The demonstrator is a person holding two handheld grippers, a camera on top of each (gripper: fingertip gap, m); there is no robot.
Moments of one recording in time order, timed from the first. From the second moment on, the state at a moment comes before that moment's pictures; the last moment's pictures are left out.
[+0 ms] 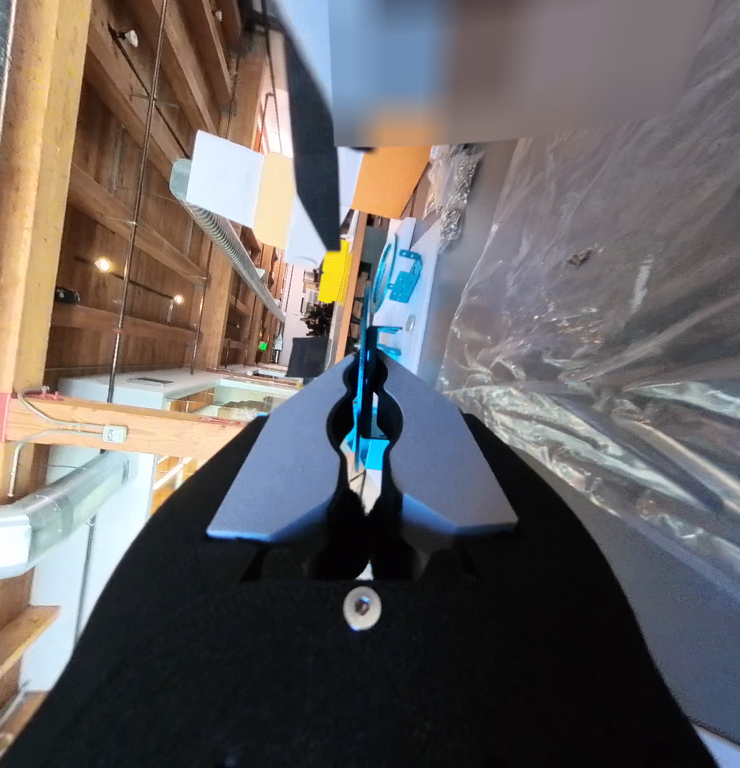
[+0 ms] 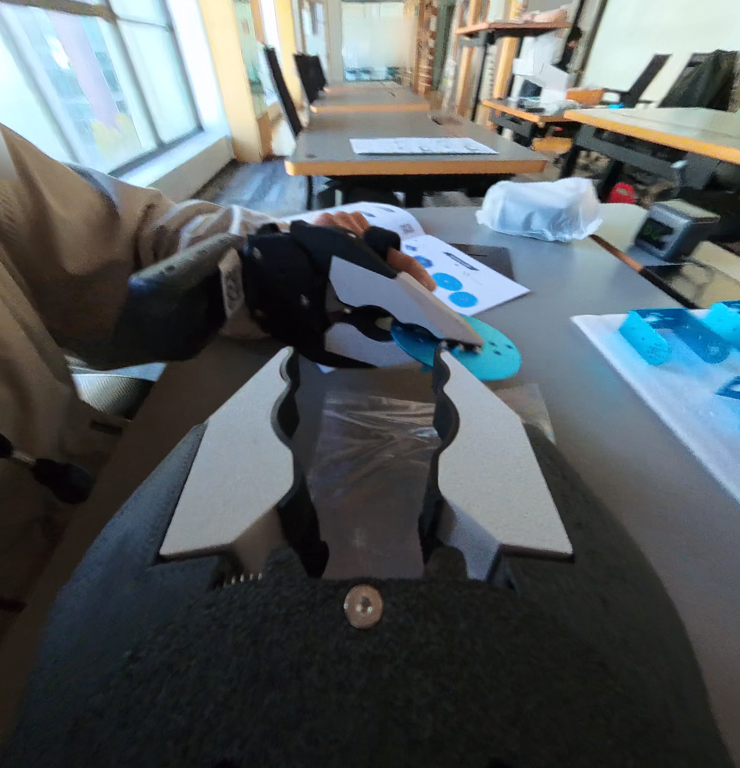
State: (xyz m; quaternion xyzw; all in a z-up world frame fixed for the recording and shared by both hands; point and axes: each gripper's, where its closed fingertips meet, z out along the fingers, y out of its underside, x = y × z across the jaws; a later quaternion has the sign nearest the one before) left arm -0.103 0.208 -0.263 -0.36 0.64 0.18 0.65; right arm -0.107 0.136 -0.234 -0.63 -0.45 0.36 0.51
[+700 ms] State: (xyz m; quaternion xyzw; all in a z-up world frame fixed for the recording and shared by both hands) left arm -0.095 0.171 -0.240 -0.47 0.60 -0.26 0.59; right arm -0.083 0.167 -0.237 -0.61 -0.46 0.25 0.59
